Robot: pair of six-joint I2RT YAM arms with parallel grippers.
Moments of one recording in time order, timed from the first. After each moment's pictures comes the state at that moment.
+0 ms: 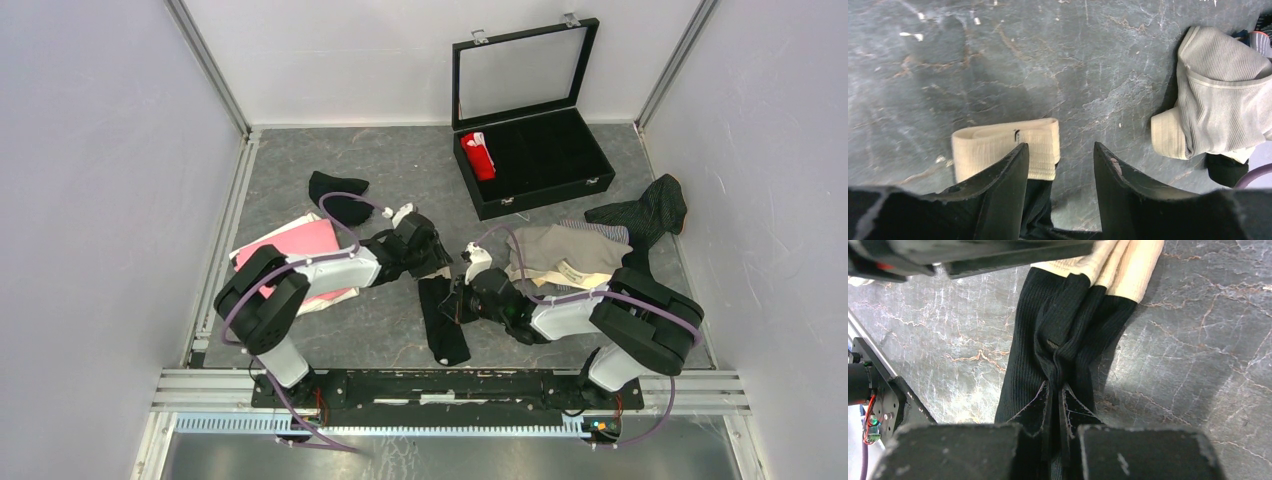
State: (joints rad) left arm -0.78 1.68 0.89 -0.02 -0.08 -1.06; right arm 0.96 1.55 0.40 0.57 0.02 0.70
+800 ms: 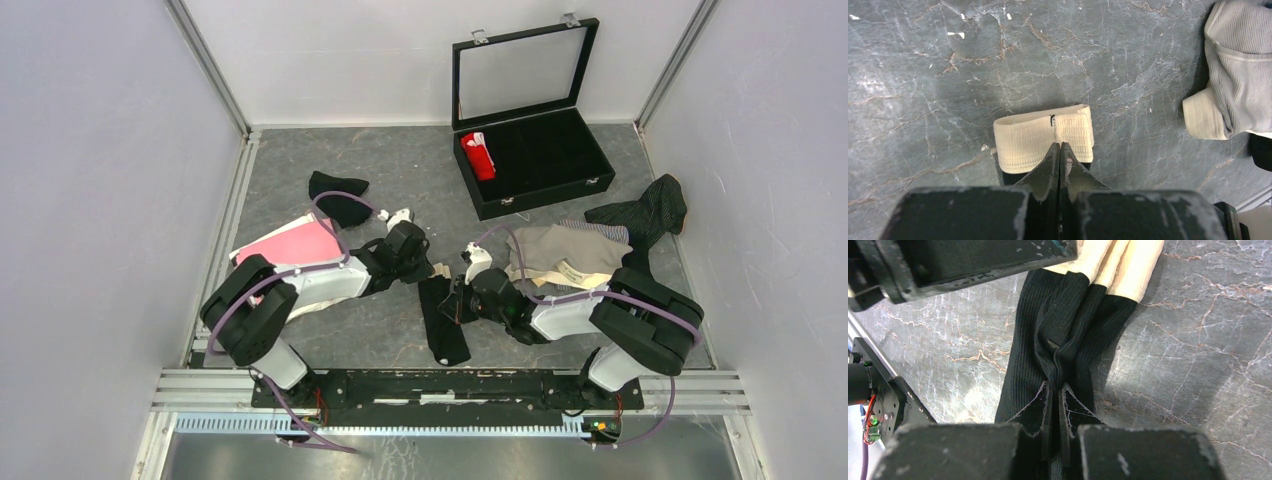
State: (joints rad) left arm -0.78 1.56 0.78 -0.02 -0.13 -0.91; right arm 0.96 1.55 0.40 0.57 0.02 0.70
